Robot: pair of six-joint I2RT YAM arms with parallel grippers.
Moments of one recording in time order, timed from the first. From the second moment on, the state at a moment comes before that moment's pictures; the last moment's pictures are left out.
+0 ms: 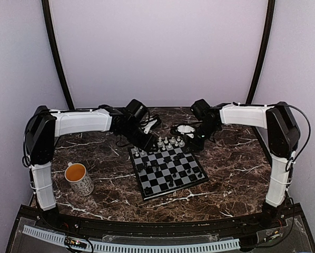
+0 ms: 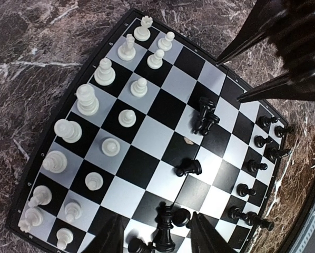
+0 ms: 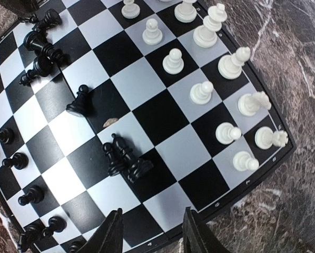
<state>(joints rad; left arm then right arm) -0.75 1.97 1.53 -0.57 0.25 -0.13 0.58 1.94 1.45 -0.71 -0.34 -0.70</state>
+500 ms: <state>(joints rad) -0.73 1.83 1.36 -0.48 0.27 -0.21 0.63 2.07 1.54 -0.74 -0.28 -0.83</state>
